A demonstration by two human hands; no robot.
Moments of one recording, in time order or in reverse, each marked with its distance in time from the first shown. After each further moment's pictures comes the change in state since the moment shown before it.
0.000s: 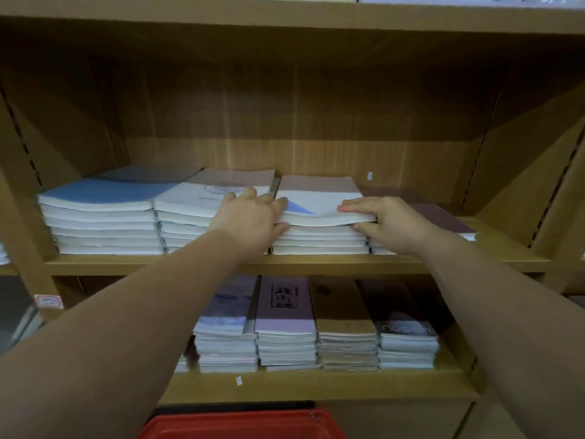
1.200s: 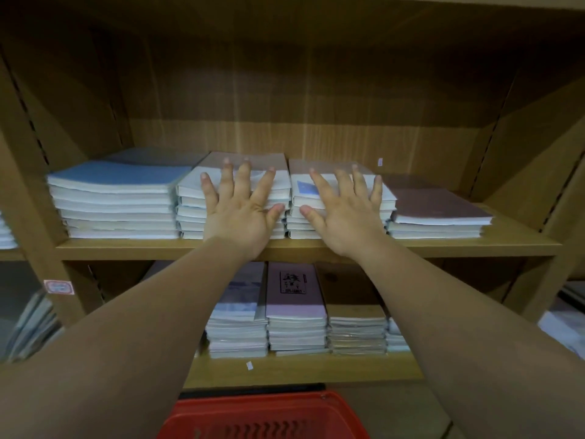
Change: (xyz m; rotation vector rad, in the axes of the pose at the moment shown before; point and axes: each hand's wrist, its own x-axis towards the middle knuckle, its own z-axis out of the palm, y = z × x) left_hand -0.028 -0.019 0.040 -0.130 0.129 -0.282; right_hand 0.025 -0.074 0.089 -0.530 0.255 0.089
